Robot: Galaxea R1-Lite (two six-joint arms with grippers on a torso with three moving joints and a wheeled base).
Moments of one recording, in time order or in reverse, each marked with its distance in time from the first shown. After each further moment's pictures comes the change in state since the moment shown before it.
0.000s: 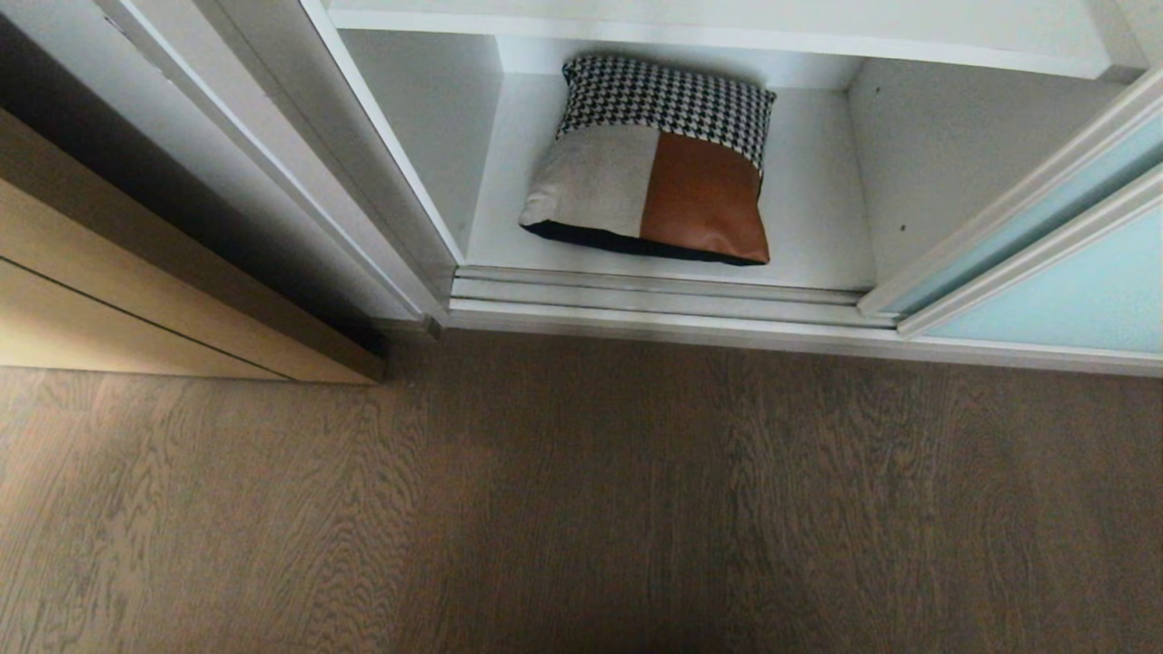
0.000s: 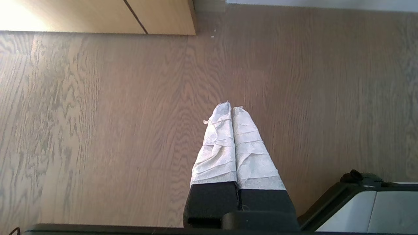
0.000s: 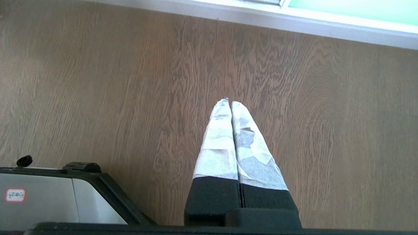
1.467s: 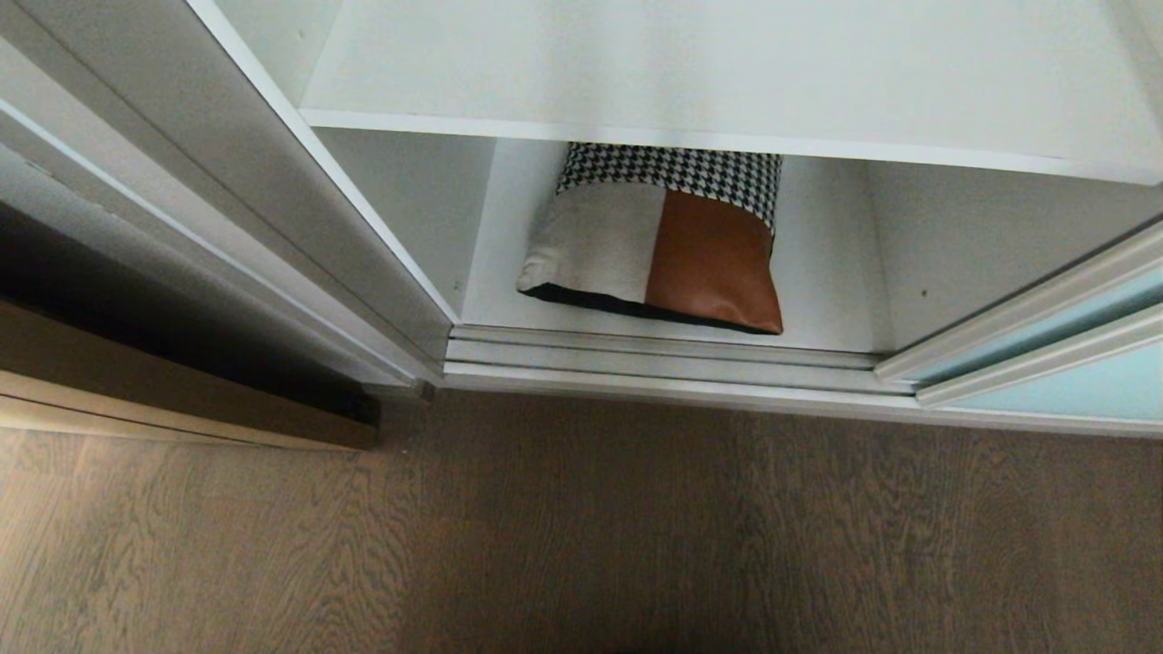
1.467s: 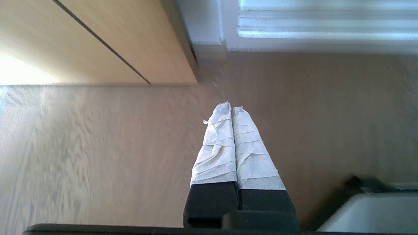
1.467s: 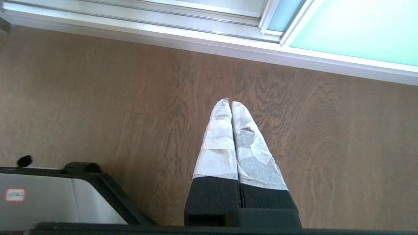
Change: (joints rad) left arm 0.000 0.029 -0.125 0.060 0.001 0.042; right arm 0.000 0.000 0.000 0.000 0.000 0.000
